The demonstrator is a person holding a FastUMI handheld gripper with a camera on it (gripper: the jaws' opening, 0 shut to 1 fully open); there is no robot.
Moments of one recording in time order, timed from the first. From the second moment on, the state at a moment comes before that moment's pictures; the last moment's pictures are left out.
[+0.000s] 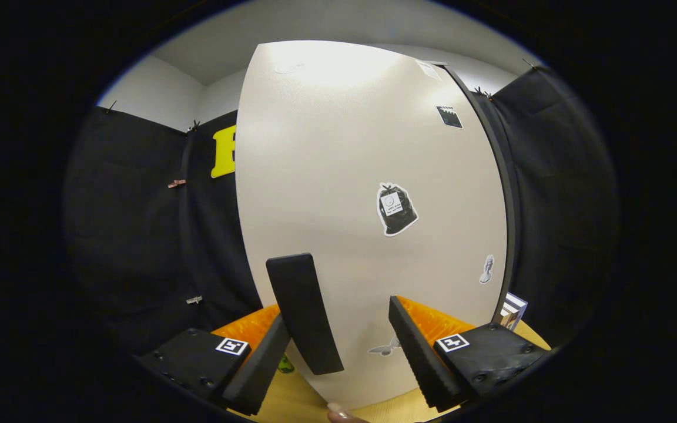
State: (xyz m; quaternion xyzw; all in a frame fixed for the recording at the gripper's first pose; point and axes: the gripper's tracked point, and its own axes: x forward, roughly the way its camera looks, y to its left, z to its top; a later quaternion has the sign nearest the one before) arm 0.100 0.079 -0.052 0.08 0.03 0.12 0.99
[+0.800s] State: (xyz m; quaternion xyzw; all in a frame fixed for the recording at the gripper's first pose) arm 0.081 0.085 -0.028 0.05 0.00 0.12 0.99
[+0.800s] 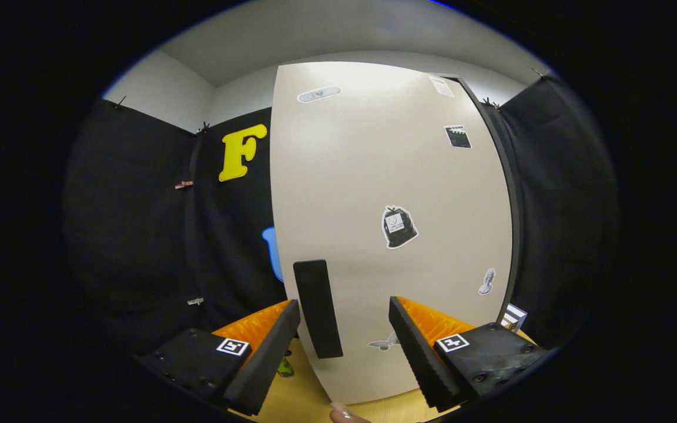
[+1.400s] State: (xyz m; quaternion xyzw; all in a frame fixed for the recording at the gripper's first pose) arm 0.067 0.076 -0.021 0.02 -0.02 0.09 1.00
